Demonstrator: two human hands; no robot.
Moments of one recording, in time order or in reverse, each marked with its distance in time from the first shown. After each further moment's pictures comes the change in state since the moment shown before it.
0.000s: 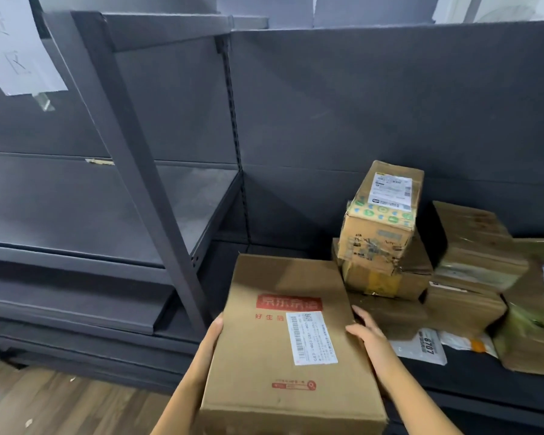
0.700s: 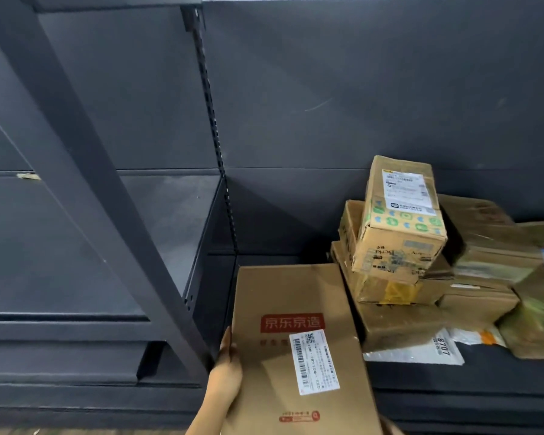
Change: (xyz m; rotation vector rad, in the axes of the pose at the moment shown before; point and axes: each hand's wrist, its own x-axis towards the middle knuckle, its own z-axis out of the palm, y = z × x) left_hand 0.107 -0.004 -0.027 0.874 0.213 0.063; right_hand -0.004 0.086 0.027 0.043 0.110 0.201
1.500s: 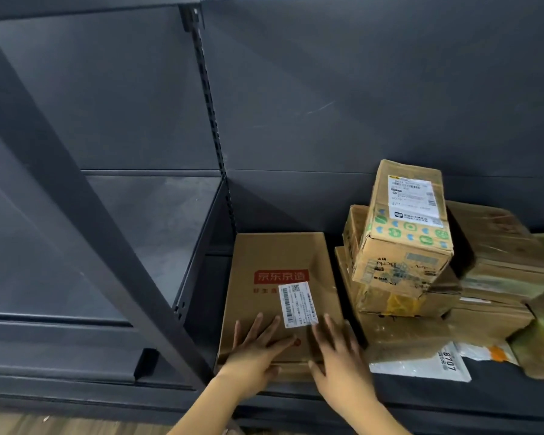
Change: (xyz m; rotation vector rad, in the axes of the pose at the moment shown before) left_hand 0.012 0.047 0.023 1.092 -0.353 0.613; right_hand 0.044 -0.063 0.060 -1.346 0.168 -0.570
